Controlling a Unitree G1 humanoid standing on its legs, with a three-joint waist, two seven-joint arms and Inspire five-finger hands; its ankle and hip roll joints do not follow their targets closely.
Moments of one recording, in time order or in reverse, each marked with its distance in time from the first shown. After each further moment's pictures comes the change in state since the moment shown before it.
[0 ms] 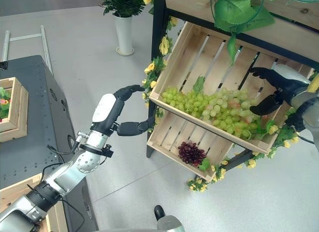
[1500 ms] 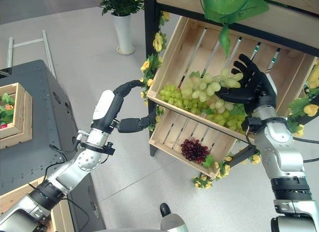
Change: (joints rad) left arm -0.008 -0.037 0.020 0.002 -0.035 -0.033 0.001; right arm 0.066 0.496 -0.203 -0.164 0.615 0.071 -0.227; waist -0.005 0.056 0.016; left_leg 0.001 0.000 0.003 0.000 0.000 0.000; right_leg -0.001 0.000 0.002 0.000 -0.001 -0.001
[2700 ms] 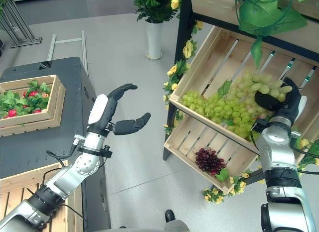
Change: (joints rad) left arm 0.045 -0.004 0.024 0.000 -0.022 0.017 0.030; right arm -0.135 0.061 0.011 0.419 -0.206 -0.047 -0.448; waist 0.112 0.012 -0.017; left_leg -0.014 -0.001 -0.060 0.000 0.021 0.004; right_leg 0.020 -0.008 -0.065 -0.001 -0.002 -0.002
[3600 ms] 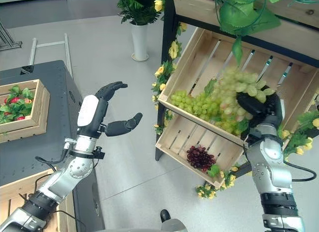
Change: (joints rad) left arm 0.077 -0.008 0.092 0.001 0.105 -0.040 0.032; right arm 0.240 0.059 -0.088 -0.404 0.267 -0.009 0.100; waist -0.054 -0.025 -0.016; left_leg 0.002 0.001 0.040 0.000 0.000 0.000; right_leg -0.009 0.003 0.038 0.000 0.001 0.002
